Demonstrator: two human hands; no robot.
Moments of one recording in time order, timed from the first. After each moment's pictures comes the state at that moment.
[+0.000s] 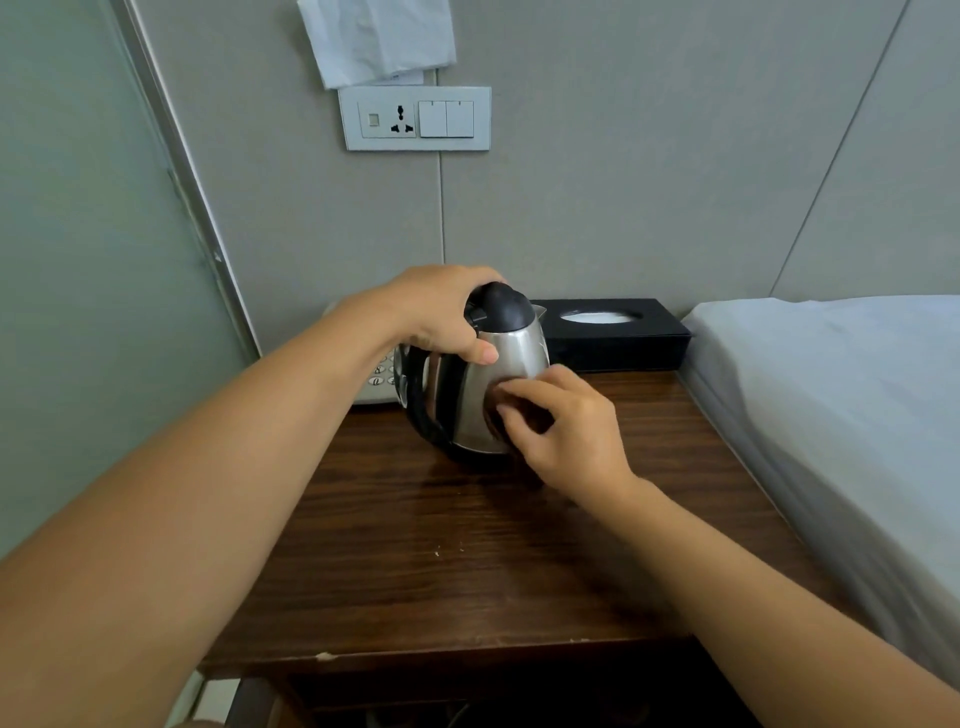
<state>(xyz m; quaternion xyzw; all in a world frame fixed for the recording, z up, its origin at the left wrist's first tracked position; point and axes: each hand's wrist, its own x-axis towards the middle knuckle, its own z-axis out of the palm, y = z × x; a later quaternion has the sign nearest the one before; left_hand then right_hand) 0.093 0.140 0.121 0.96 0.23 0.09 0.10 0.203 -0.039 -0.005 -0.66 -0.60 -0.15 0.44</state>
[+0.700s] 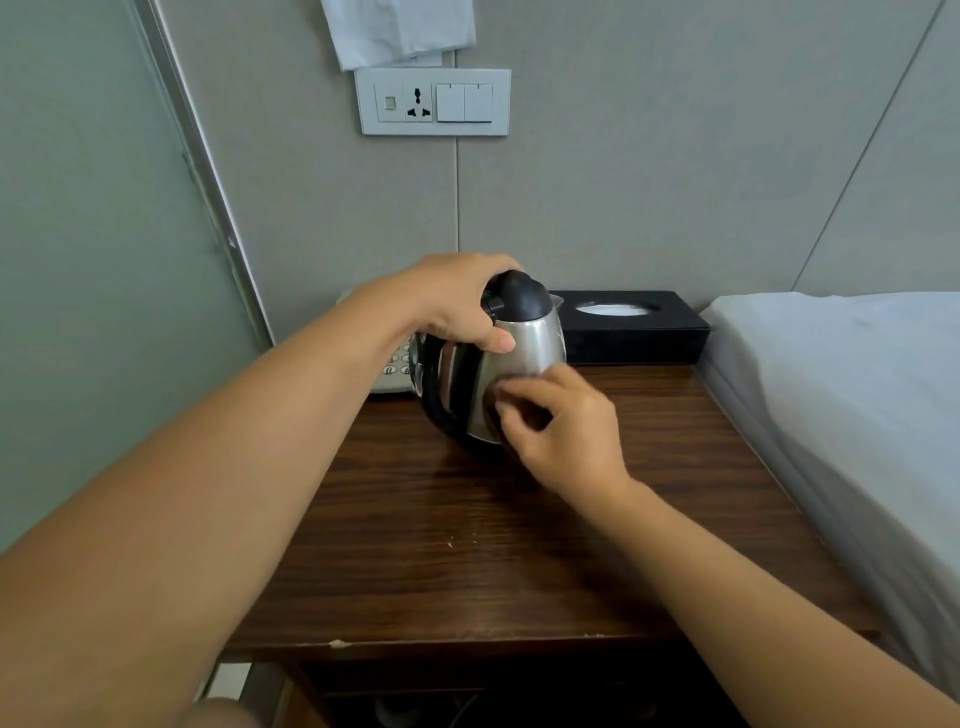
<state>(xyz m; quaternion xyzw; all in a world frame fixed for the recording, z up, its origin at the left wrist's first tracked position) 0.093 0.141 0.121 0.96 0.23 0.09 0.11 0.186 -0.030 -0.013 -0.68 -0.56 -0.14 0.45</state>
